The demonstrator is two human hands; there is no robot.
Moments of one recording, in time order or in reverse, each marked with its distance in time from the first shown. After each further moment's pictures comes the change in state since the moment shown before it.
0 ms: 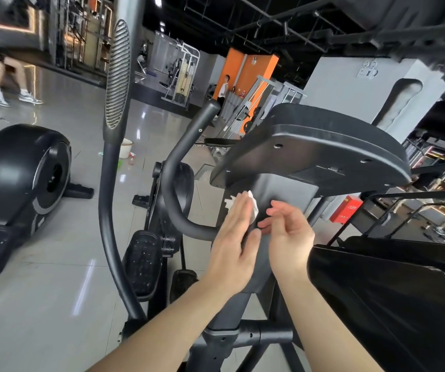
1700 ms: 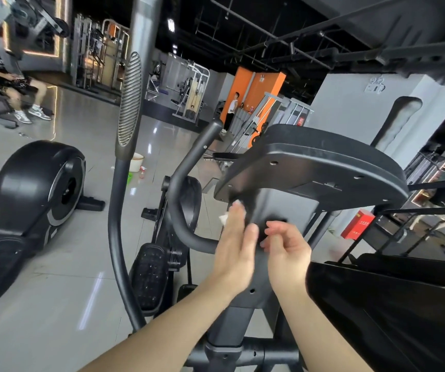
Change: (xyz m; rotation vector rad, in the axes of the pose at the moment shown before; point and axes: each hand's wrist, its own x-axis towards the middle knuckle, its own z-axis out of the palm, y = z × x) left_hand 0.020 0.000 0.008 -0.014 -0.002 -0.293; right_hand -0.003 0.003 -0.004 -0.010 -0.058 -0.012
